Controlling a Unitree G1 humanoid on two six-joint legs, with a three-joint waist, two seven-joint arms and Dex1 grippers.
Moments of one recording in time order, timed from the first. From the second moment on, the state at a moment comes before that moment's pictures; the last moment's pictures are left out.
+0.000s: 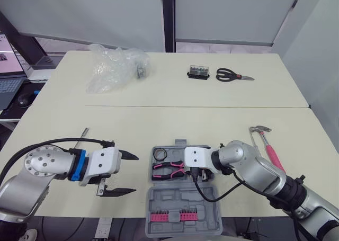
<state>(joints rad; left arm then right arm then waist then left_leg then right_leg) 0.05 1.05 0.08 -0.38 -0.33 0.19 -1.30 -0.52 -0.58 0.71 -0.36 -0.13 0.77 0.99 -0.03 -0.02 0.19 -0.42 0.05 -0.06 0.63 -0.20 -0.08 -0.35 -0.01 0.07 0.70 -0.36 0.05</state>
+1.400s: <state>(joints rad) 0.11 0.99 0.08 -0.35 -0.33 0.16 -1.23 -0.44 -0.41 0.61 -0.04 -0.16 0.29 0.91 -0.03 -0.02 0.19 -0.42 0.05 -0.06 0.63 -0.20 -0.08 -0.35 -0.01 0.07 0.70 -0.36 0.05</state>
